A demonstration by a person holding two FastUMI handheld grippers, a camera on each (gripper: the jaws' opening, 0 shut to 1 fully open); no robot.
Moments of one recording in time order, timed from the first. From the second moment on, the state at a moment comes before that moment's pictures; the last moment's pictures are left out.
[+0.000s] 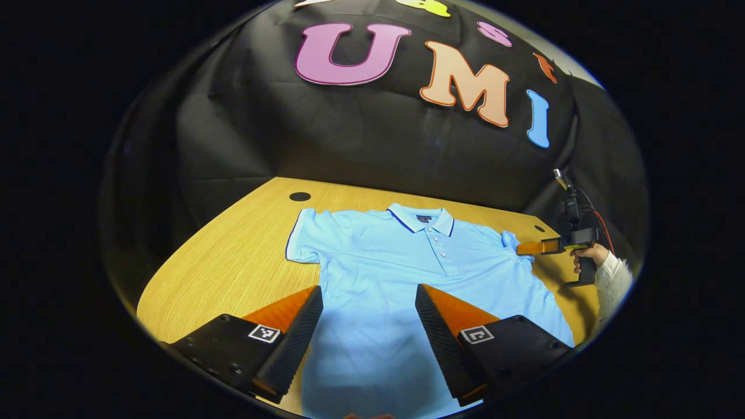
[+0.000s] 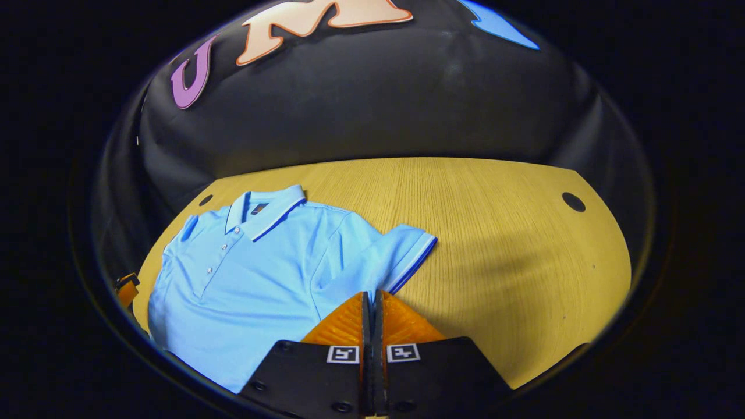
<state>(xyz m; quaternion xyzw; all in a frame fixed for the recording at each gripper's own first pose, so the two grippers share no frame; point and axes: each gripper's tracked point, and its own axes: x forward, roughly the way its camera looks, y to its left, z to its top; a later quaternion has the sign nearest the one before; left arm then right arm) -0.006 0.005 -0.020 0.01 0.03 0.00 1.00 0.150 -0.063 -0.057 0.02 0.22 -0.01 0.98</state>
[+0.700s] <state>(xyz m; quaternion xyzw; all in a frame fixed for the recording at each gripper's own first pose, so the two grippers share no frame) -0.007 0.004 -0.017 0.00 0.02 -0.01 1.00 0.145 0.076 -0.021 0.15 0.15 0.16 0.96</state>
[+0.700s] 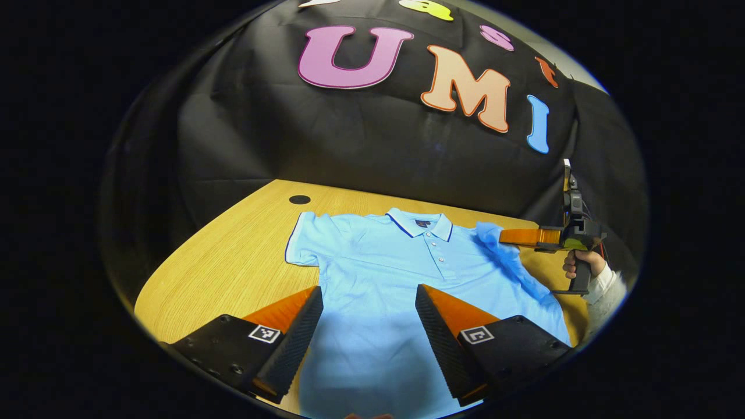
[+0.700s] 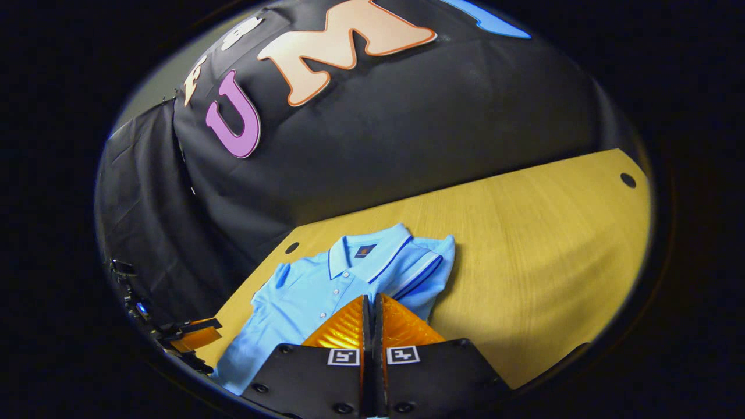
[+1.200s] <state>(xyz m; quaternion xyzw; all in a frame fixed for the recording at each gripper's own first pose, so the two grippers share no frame) 0.009 0.018 -0.024 -0.02 0.03 0.00 1.00 0.117 0.123 -0.048 0.21 0.22 0.24 0.92</state>
